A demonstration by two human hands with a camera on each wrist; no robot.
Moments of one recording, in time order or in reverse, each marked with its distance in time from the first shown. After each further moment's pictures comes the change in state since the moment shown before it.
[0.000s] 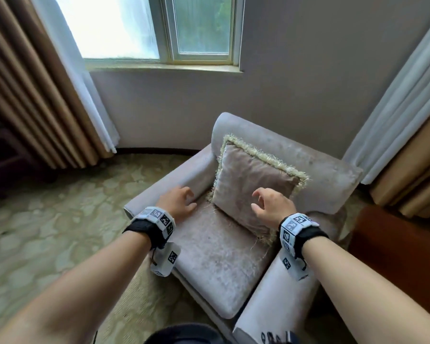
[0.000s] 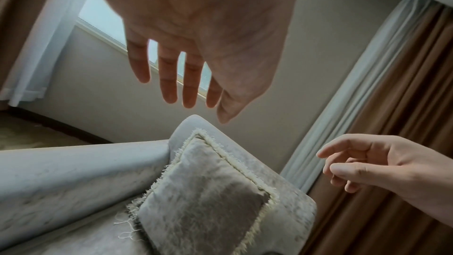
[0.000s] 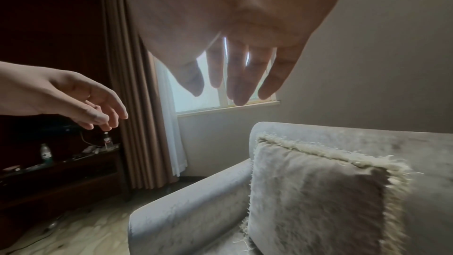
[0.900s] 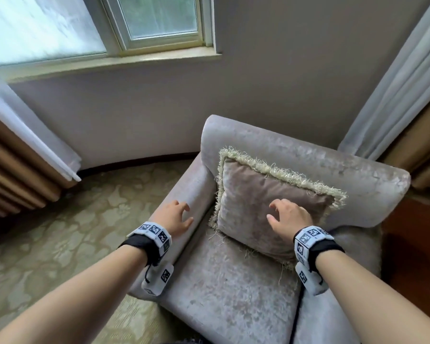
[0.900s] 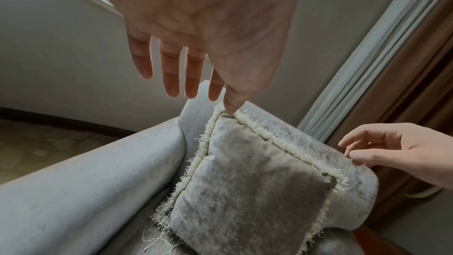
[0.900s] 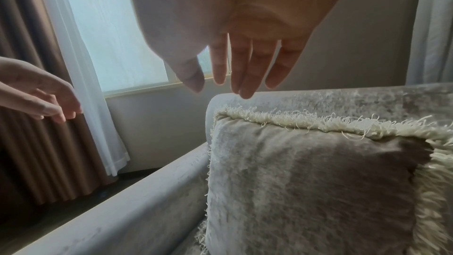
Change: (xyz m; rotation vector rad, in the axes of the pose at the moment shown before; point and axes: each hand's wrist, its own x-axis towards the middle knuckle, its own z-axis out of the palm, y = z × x) left_hand 0.302 -0.100 0.020 0.214 -0.226 0.158; right_hand 0.245 0.031 0.082 -0.103 -0.040 0.289
